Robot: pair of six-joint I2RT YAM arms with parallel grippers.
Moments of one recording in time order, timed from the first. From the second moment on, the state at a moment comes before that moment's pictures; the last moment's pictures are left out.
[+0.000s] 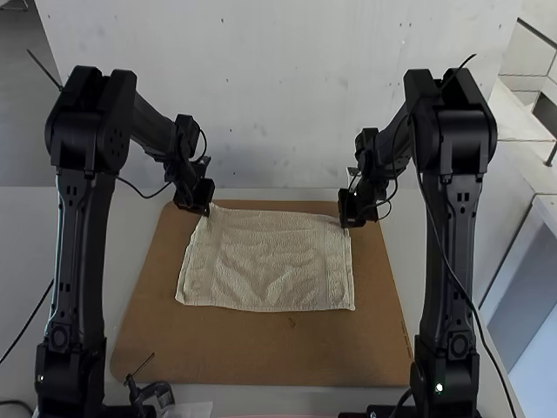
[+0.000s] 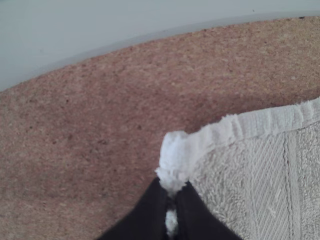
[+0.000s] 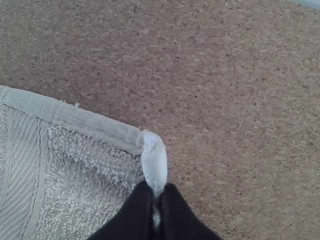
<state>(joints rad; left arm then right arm) -0.15 2.25 1.48 -0.40 0.14 0.08 0.12 2.15 1.24 -0.28 -0.18 0.01</state>
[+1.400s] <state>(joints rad) -0.12 1.72 0.98 -0.32 0.20 0.08 0.11 1.59 0.99 -0.37 -0.22 0.09</state>
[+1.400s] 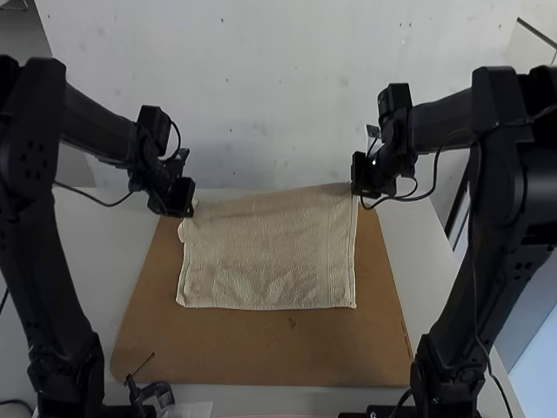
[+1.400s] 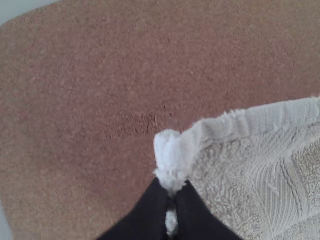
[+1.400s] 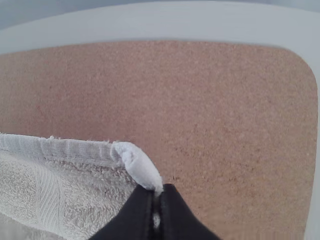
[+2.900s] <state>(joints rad) -0.14 1.43 0.66 -0.29 0.20 0.08 0.21 1.25 0.63 -0.42 -0.12 0.13</state>
